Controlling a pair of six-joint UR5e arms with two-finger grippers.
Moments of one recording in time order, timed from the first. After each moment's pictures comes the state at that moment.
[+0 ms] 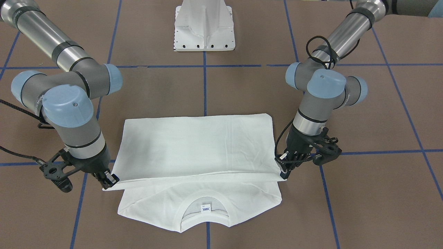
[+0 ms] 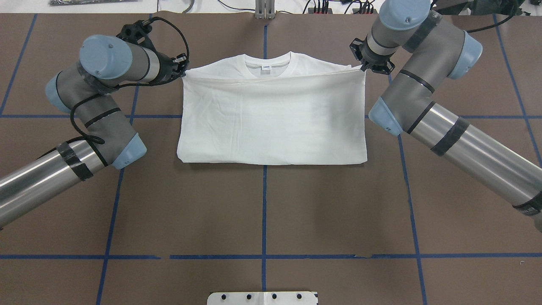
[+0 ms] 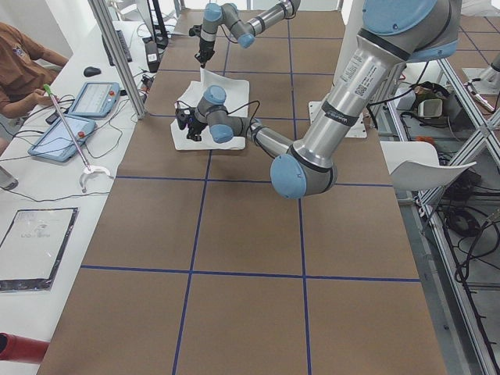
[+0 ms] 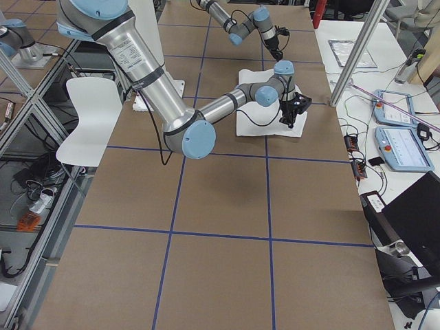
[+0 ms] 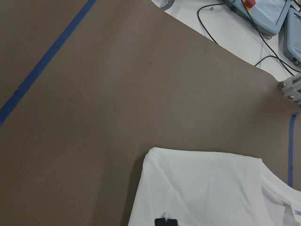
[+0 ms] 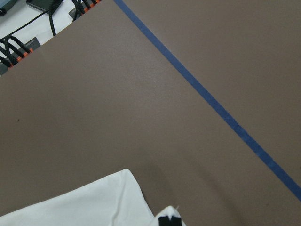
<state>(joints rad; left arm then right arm) -0.80 -2.20 -1.26 -2.33 -1.73 -1.54 0.89 -0.88 1.30 -1.31 1.85 1.60</state>
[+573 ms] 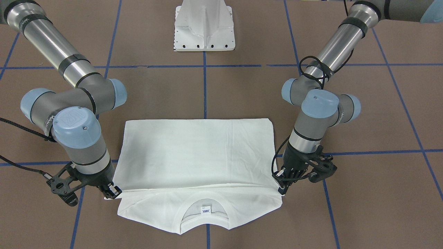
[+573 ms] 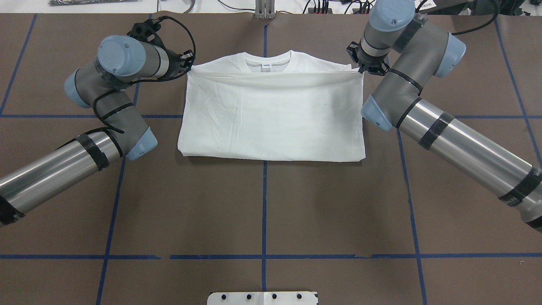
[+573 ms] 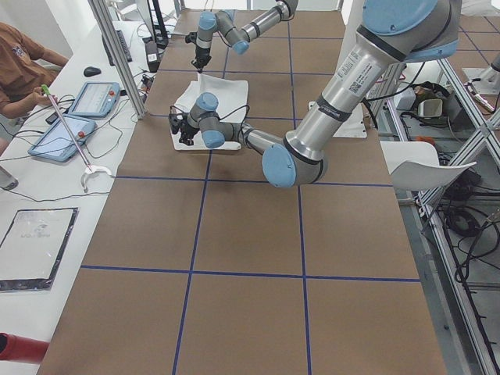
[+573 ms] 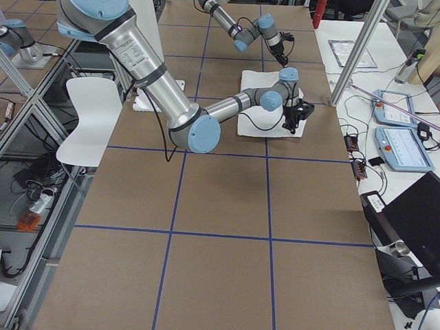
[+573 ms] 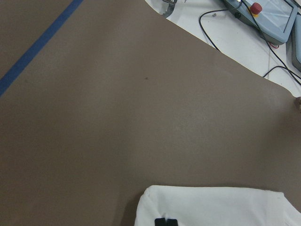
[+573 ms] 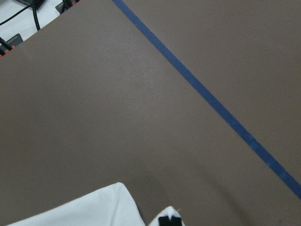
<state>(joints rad) -0.80 -2.28 -1.08 -2.43 -1.69 -1.53 0.88 -0.83 1.17 -1.28 1.84 1.60</state>
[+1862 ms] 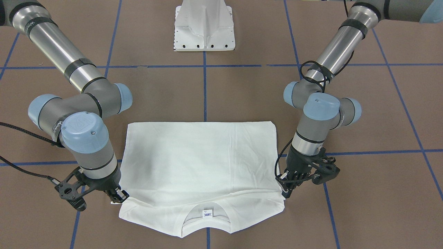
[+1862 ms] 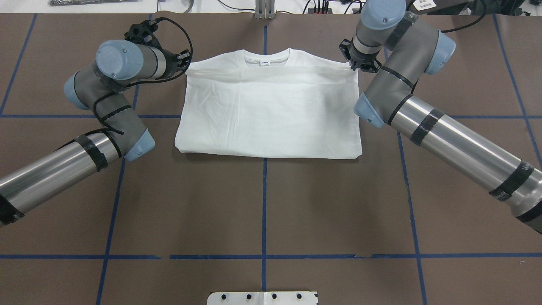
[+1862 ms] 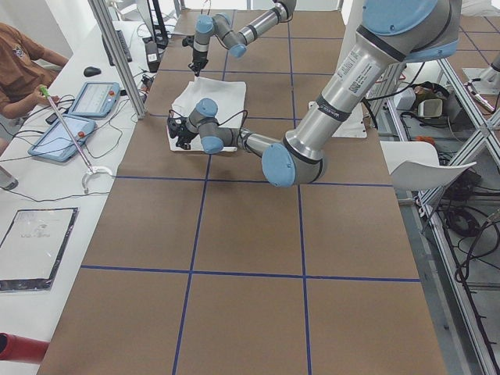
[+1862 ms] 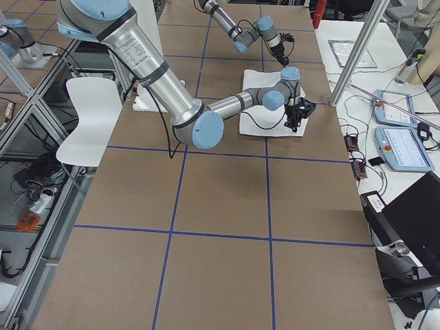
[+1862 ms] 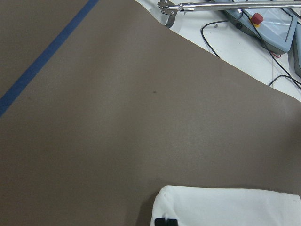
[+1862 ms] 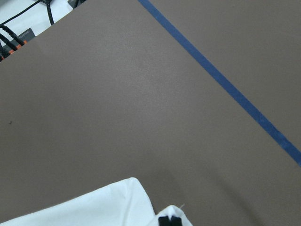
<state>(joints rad) -0.81 -2.28 -1.06 -2.48 -1.66 -1.52 0.88 -0.78 1.12 -1.24 1.84 1.61</state>
